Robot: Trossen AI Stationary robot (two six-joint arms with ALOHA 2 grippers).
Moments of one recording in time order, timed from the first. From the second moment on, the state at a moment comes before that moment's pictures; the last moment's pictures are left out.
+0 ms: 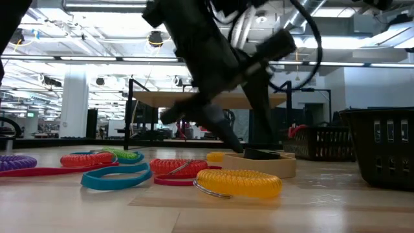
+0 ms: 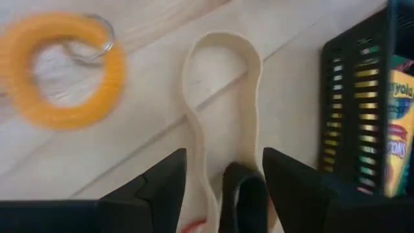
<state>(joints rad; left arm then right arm) -0.27 2.14 1.50 -0.37 -0.18 -1.26 0.05 0.70 1.27 -1.24 0.20 0.47</state>
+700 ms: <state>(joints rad) -0.28 2.22 1.51 -0.41 -0.15 -1.11 0.05 0.70 1.27 -1.26 0.18 0.50</state>
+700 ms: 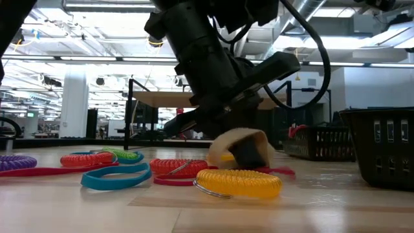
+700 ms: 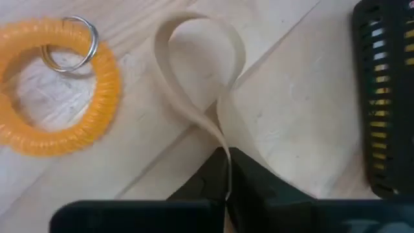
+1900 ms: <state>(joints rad) -0.10 1.87 1.50 0.45 -0.34 -0.76 0.05 0.74 1.27 -1.19 0.20 0.61</state>
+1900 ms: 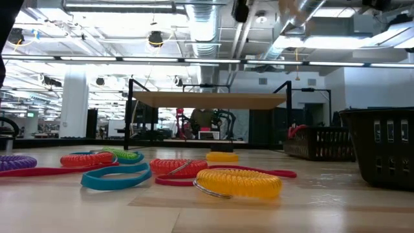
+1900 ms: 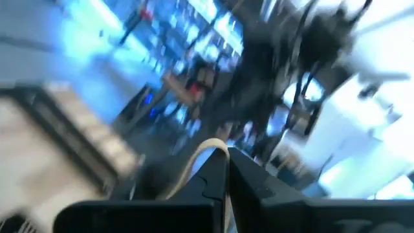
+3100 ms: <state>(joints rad) -0.12 1.87 1.63 0.64 -0.22 -0.66 0.13 1.13 1.27 -0.58 -0.04 0.35</state>
